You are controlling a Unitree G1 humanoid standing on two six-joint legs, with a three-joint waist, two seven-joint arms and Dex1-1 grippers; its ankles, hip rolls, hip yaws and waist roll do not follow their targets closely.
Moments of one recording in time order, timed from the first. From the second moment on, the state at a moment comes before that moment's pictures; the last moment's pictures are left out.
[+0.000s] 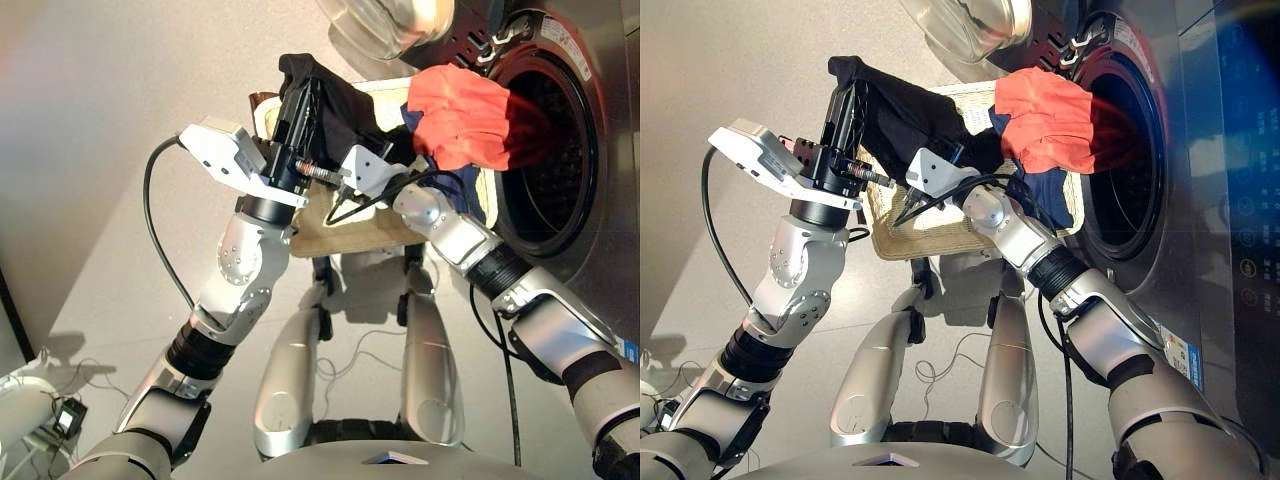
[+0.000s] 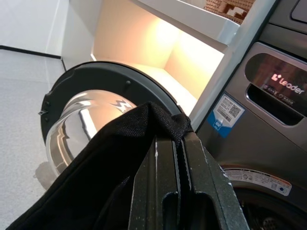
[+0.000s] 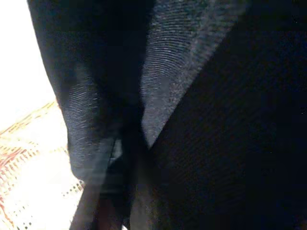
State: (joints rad) left arm -0.46 0.37 -0.39 -0.29 -0.60 -0.30 0.12; right arm -0.92 -0.42 0.71 0.47 0.01 -0.03 0.08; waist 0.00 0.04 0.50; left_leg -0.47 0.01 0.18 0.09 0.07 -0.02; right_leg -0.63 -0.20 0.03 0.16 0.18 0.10
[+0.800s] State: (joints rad) left arm -0.47 0.36 -0.43 -0.29 -0.58 -0.31 0.21; right arm -0.69 -0.43 0.42 0.41 -0.05 -0.13 -0.34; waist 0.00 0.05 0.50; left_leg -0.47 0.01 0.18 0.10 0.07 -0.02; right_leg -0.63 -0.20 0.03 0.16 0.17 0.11
